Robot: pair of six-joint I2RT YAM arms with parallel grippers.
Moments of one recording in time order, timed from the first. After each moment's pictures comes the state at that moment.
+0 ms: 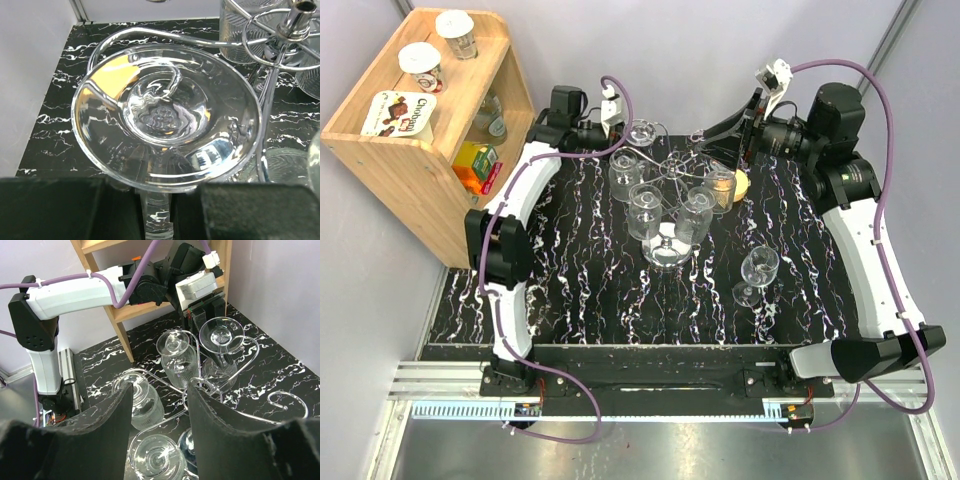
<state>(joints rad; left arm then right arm) -0.26 2.05 2.00 -0.48 1.24 0.58 0.24 1.38 1.72 -0.37 -0.93 0.14</state>
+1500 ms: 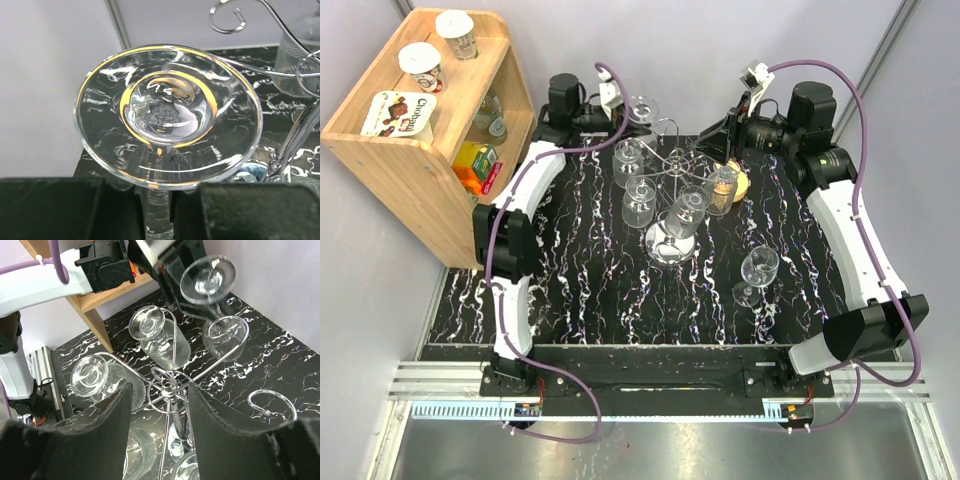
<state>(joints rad) -0.27 2.12 2.05 -0.10 1.18 0.35 0.22 1.49 1.70 -0.37 -0.86 0.09</state>
